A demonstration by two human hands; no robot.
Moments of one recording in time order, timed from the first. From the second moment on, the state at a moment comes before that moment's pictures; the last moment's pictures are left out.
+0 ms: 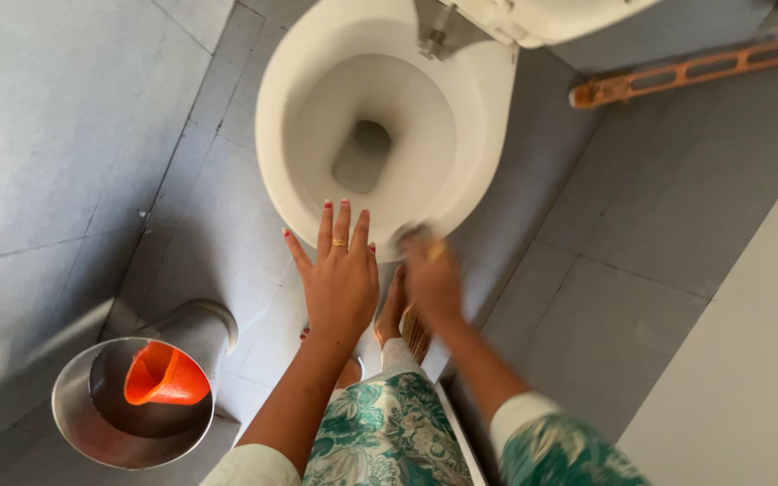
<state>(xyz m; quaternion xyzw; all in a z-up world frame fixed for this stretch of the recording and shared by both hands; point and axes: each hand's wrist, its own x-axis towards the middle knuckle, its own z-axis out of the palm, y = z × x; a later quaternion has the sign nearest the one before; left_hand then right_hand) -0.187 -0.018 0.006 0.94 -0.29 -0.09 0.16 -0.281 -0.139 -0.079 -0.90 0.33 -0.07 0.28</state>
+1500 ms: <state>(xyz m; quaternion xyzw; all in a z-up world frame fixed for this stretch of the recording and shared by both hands) -0.150 -0.246 -0.046 0.91 -0.37 -0.13 0.15 -0.209 -0.331 -0.143 -0.81 0.41 -0.25 0.34</state>
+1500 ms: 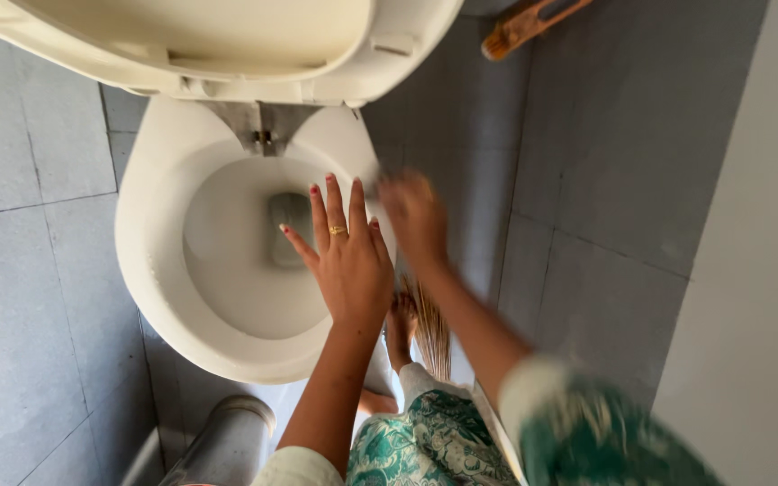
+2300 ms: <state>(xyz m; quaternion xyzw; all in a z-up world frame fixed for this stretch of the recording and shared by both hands) -0.164 -0.215 -0.057 0.92 -0.35 -0.14 0.12 -0.235 -0.301 -0.240 -0.53 0.55 -0.19 0.62</state>
